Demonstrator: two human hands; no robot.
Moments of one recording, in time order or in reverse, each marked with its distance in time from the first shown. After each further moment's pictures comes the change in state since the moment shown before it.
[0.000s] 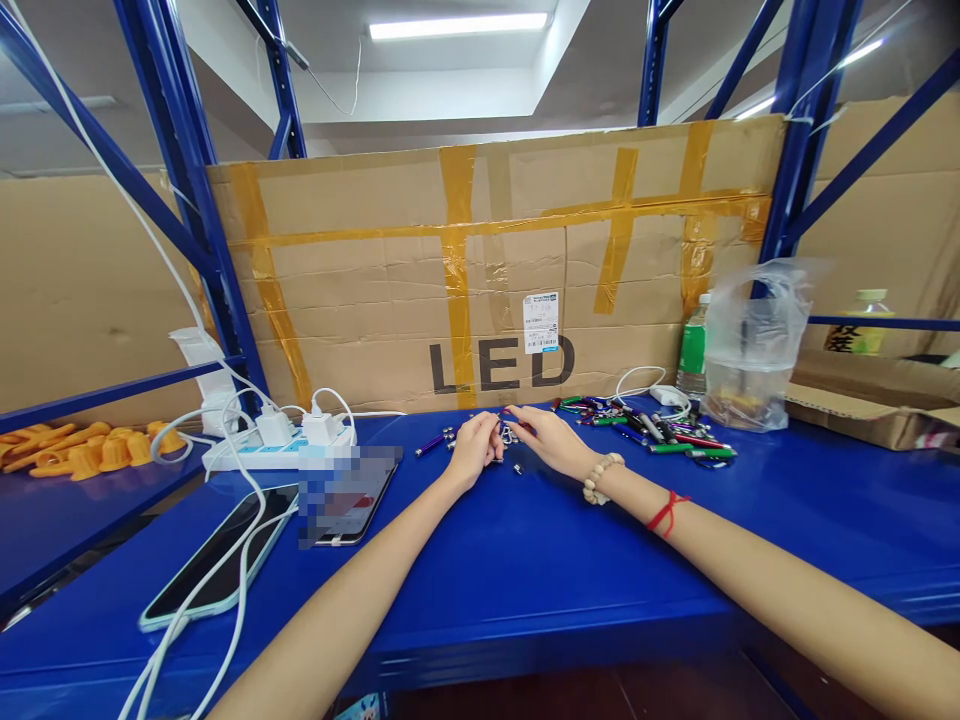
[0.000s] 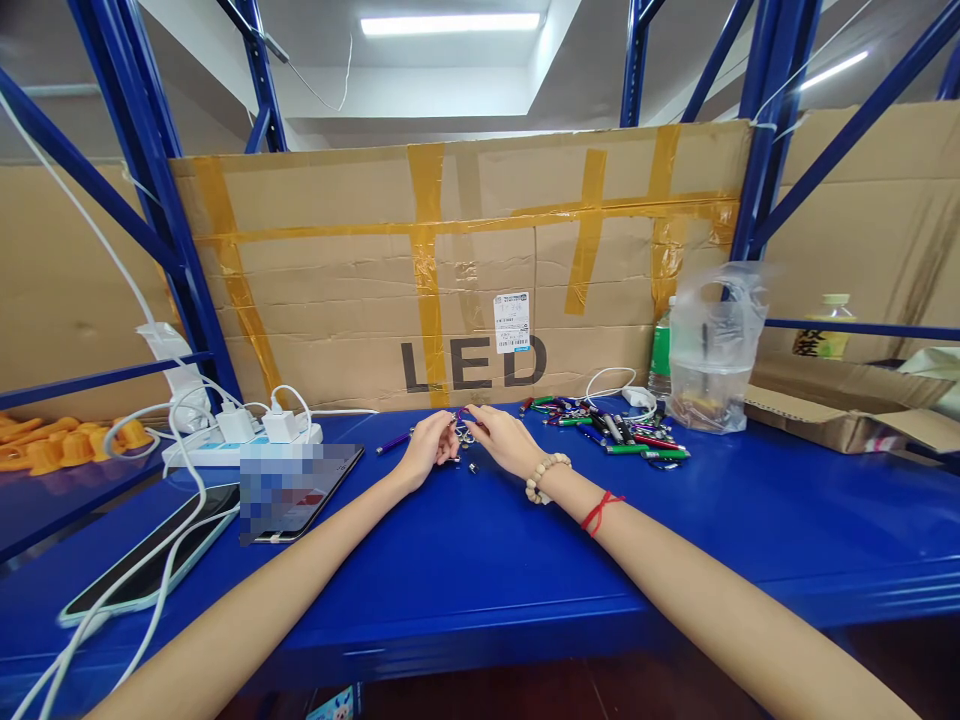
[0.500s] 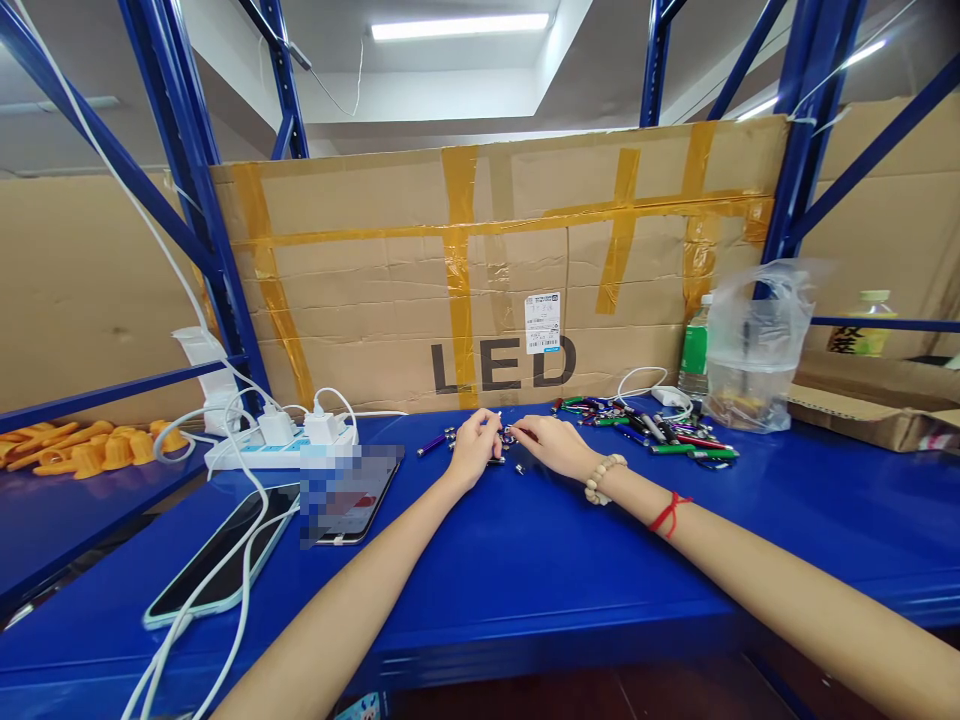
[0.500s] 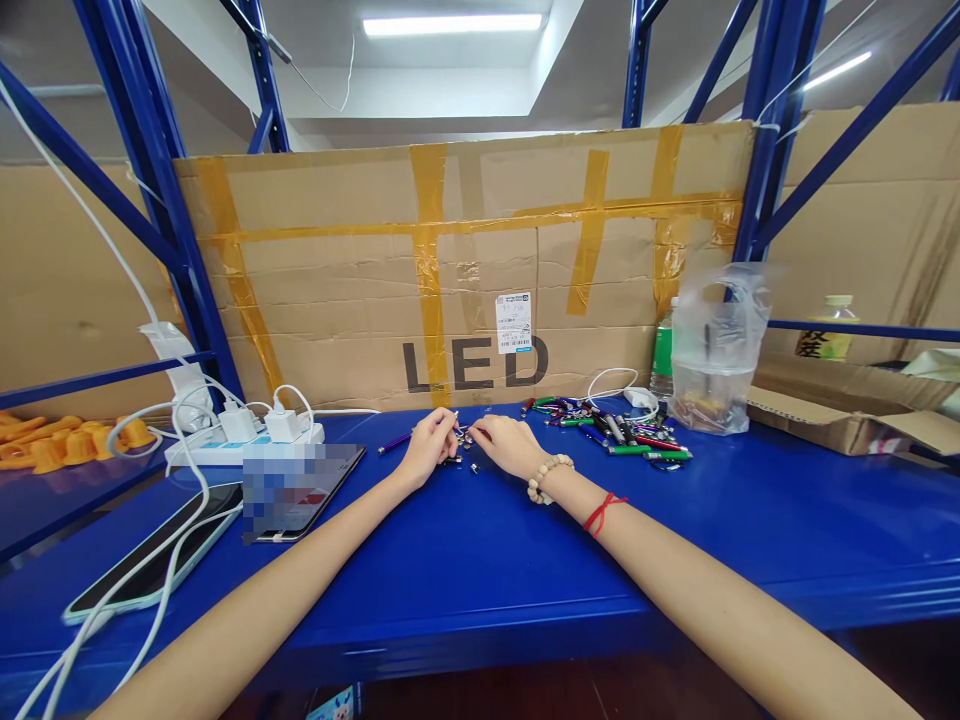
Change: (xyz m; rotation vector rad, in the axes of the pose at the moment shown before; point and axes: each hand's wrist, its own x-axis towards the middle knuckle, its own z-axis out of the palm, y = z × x) left_hand 0.000 -0.001 -0.002 0.177 0.078 0.061; right_hand -0.002 -0.009 -0.008 -0.120 -0.124 0.082
